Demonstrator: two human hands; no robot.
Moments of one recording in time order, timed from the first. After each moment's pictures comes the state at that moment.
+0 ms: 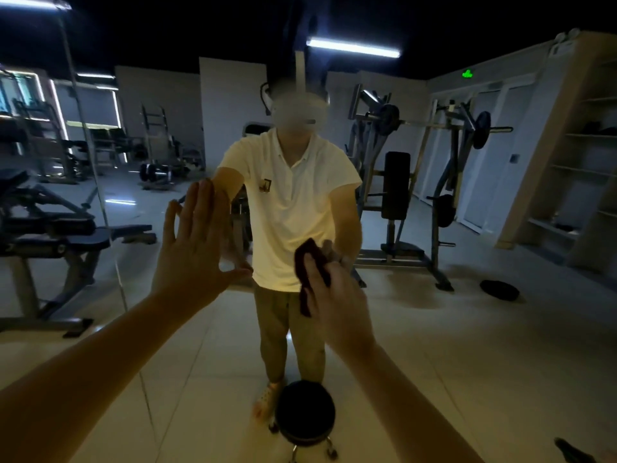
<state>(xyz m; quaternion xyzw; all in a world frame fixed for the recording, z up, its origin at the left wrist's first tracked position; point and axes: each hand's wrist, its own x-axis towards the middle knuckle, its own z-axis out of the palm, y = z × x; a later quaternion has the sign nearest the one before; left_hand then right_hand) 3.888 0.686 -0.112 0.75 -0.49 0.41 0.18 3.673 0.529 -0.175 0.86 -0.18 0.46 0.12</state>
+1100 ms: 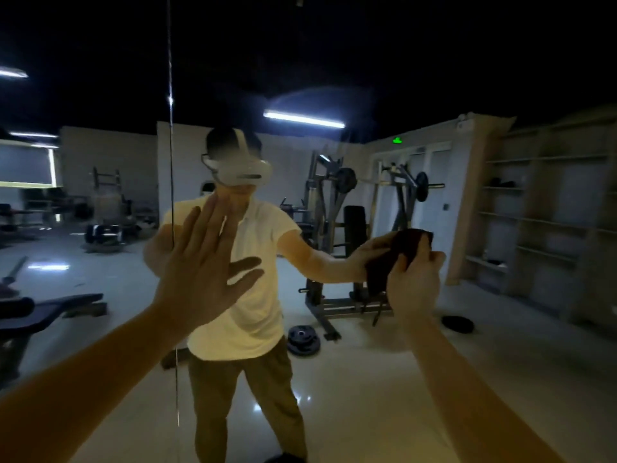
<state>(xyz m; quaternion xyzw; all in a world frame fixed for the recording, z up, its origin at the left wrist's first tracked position) 3.991 0.733 -0.013 0.63 -0.55 0.51 0.22 3.702 0.542 -0.024 0.62 -0.51 0.60 -0.04</state>
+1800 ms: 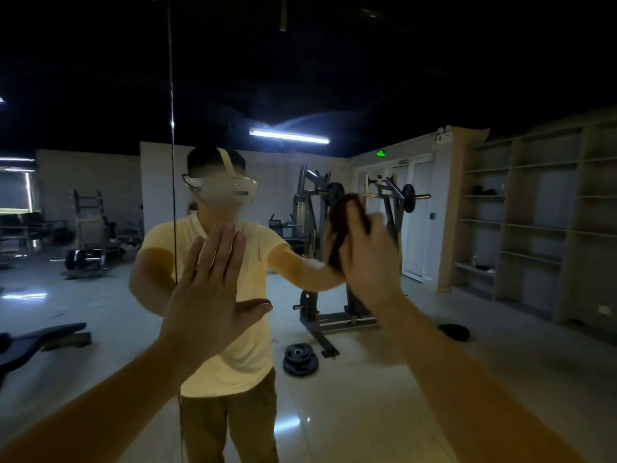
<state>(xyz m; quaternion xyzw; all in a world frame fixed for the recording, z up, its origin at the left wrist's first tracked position) 4.000 0.723 -0.013 0.61 -0.53 0.55 0.20 3.764 0.585 0.046 0.74 -0.34 0.57 0.09</state>
